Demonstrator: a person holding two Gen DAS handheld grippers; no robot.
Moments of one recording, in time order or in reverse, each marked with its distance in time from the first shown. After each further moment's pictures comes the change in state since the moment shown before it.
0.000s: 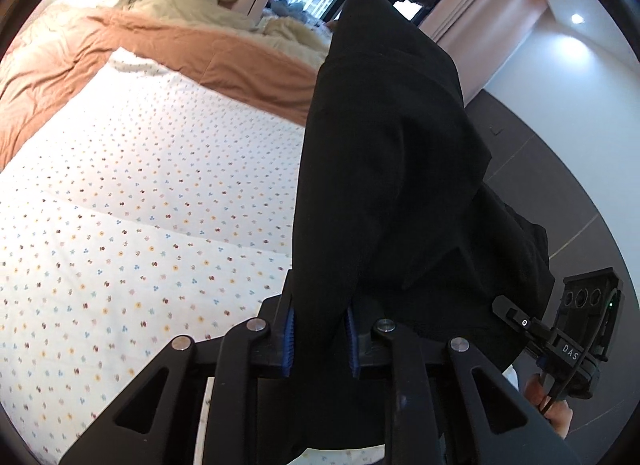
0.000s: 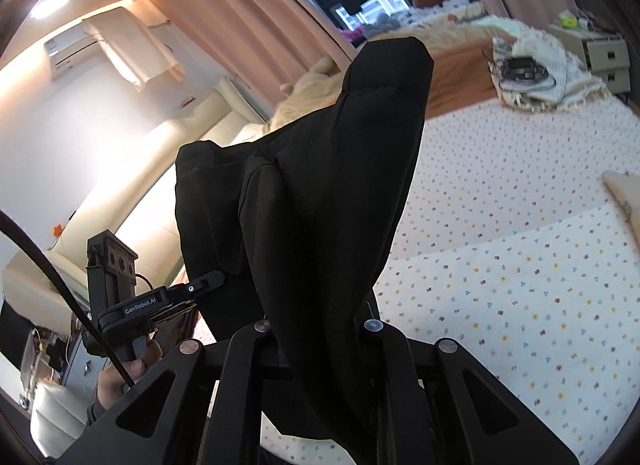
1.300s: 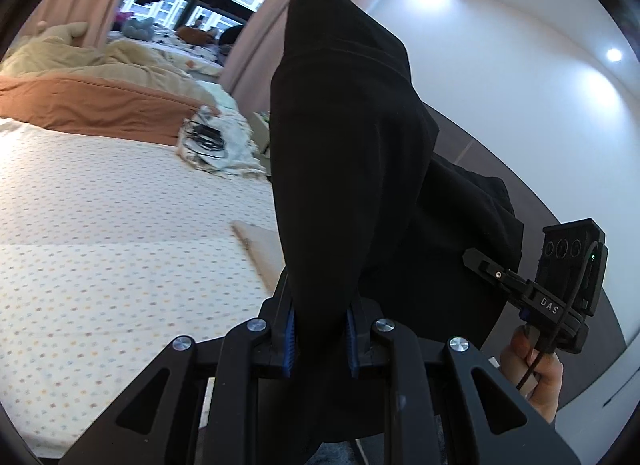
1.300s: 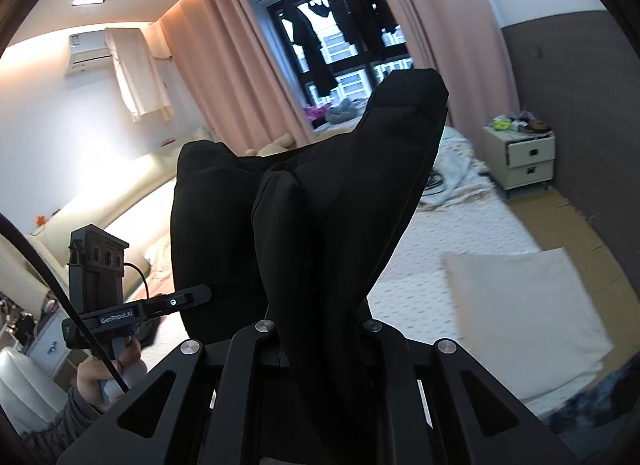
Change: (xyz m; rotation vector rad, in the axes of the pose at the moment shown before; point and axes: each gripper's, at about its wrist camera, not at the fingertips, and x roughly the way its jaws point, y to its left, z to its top) left arm -0.059 -0.254 -0.084 0.259 0.043 -0.380; right arm -0.349 0.028 -0.069 -0.164 -0.211 -0.249
